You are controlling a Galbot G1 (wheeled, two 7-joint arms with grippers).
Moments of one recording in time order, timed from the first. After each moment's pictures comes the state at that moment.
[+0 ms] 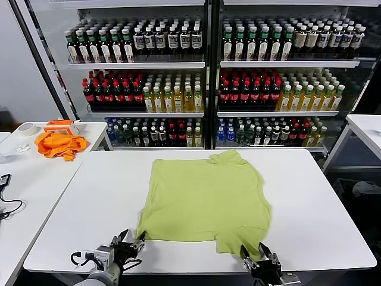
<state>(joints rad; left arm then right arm) 1.49 -1.02 -0.30 -2.09 -0.52 0.56 -0.34 -1.68 1.07 0.32 2.15 0.46 -0.35 0.31</state>
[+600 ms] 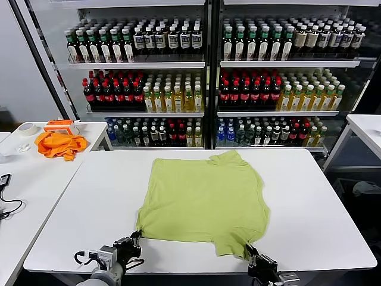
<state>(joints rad) 1.47 -1.02 -0.31 -2.08 -0.50 0.54 -0.27 -1.71 1.04 0.35 2.20 0.53 -0.34 0.27</state>
